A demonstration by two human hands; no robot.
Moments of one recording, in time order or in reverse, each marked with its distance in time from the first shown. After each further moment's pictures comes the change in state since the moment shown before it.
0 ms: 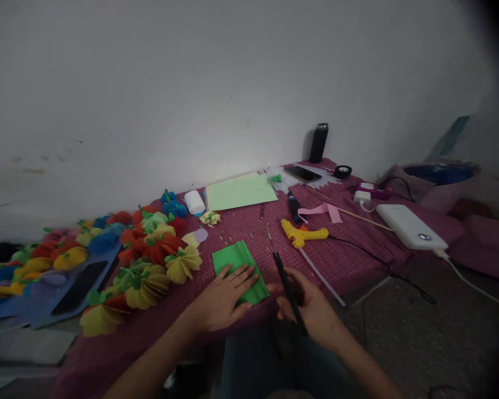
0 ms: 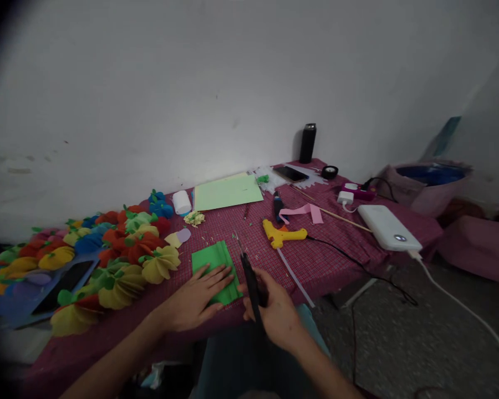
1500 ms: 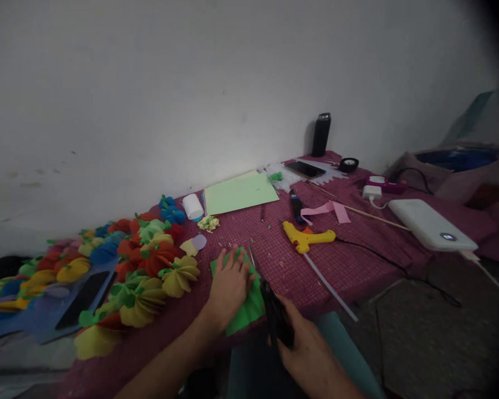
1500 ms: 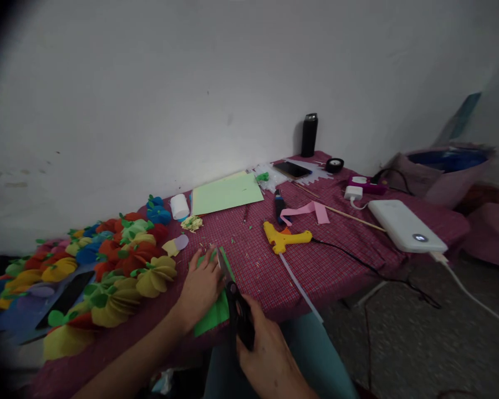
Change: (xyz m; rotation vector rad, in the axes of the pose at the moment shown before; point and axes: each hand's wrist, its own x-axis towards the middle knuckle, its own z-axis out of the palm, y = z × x) left_hand 0.052 -0.008 0.008 0.214 0.240 -0.328; right_hand -0.014 0.028 0.018 -0.464 0.046 -0.104
